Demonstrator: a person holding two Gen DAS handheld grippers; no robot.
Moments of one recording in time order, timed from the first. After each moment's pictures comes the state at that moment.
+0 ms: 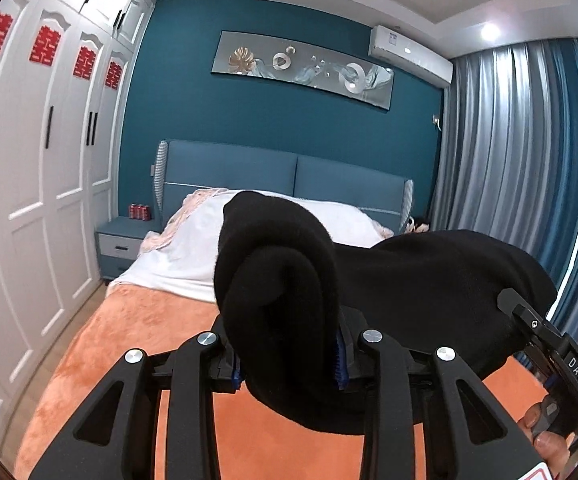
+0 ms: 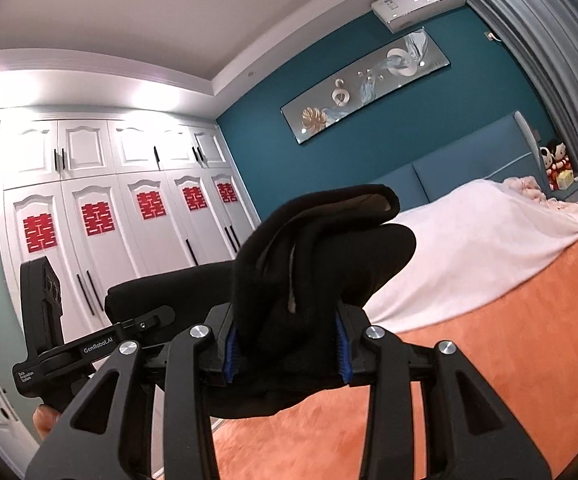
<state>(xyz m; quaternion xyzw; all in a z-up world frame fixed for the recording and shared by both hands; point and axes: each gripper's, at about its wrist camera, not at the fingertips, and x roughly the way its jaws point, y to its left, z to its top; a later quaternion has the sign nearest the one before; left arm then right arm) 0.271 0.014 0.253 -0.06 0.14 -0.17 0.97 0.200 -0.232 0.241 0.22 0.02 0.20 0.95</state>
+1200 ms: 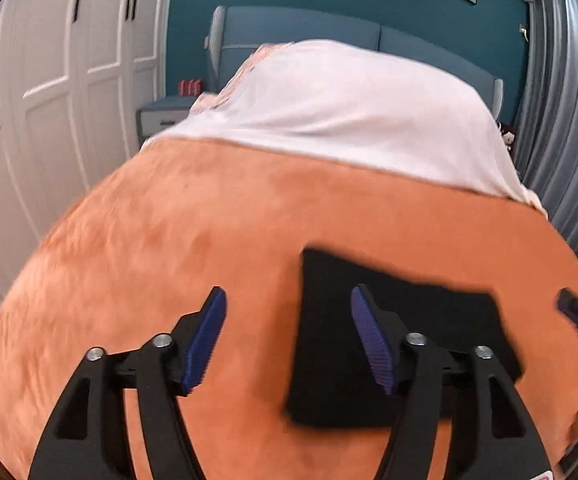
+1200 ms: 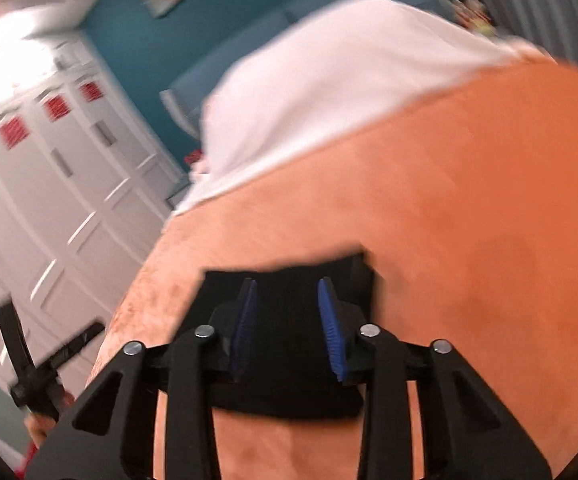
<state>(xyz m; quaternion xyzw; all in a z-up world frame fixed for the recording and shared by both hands) 0.444 0.030 -0.060 -0.05 0.33 -0.06 0.94 0.371 -0.264 -0.047 0.24 0.28 0.10 0.92</state>
